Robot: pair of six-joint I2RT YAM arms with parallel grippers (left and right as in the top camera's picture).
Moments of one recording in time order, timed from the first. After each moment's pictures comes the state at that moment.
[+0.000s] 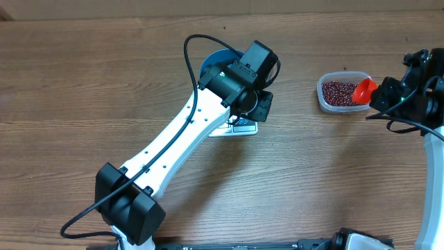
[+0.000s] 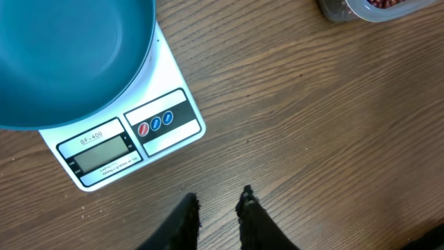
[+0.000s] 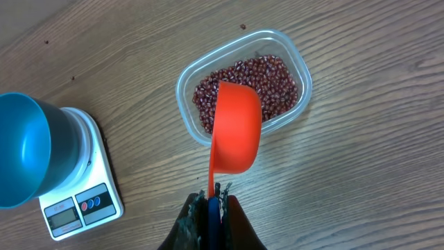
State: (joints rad) left arm -0.69 1.88 1.82 -1.11 0.09 -0.37; right arm -0.28 1.37 1.42 -1.07 -0.20 0.17
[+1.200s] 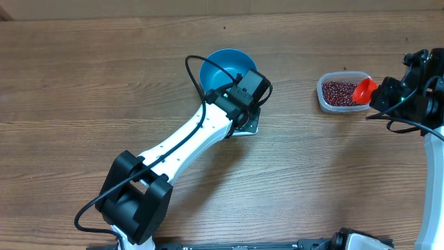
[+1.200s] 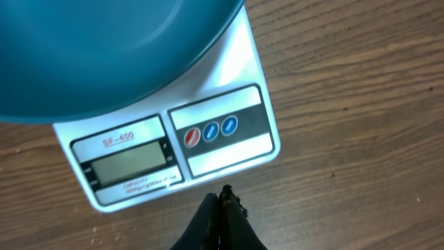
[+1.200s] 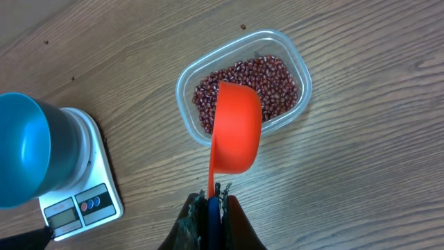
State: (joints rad) left arm -0.69 1.88 1.46 -0.78 -0.09 -0.44; right arm -0.28 1.37 1.42 -1.07 -0.20 0.17
